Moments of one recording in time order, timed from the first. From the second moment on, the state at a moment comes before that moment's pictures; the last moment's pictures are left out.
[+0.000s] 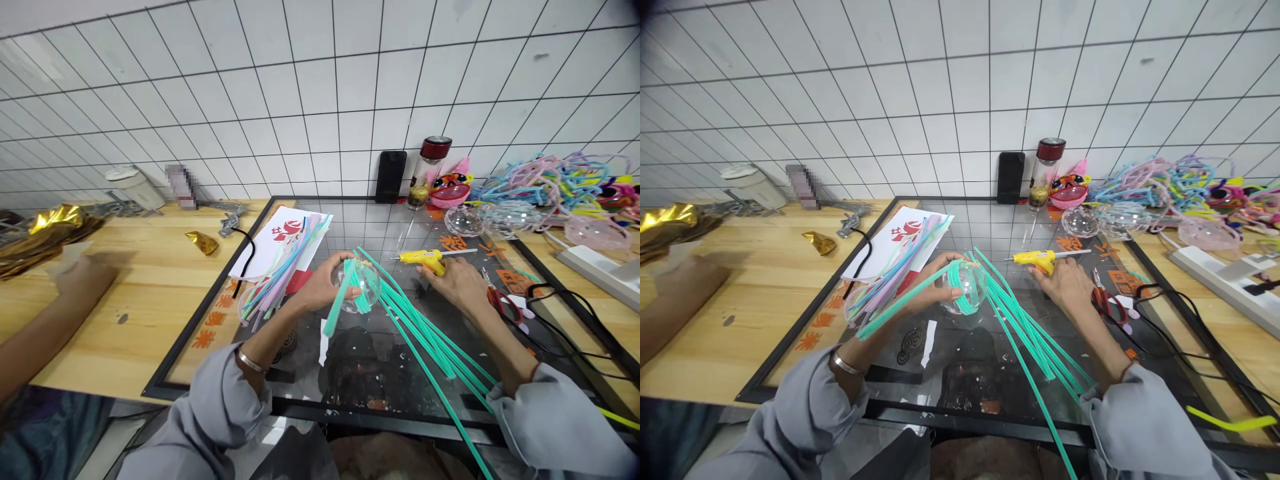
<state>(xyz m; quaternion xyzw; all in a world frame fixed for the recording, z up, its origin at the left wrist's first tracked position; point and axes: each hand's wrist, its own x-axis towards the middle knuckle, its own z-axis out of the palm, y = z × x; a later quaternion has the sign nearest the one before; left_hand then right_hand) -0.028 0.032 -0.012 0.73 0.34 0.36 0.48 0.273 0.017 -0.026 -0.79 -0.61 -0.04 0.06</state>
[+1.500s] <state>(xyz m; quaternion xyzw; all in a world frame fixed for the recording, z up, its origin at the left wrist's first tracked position) -0.024 0.024 -0.002 0.72 0.36 0.35 0.48 0.219 -0.022 -0.005 -0.61 -0.69 0.01 0.39</state>
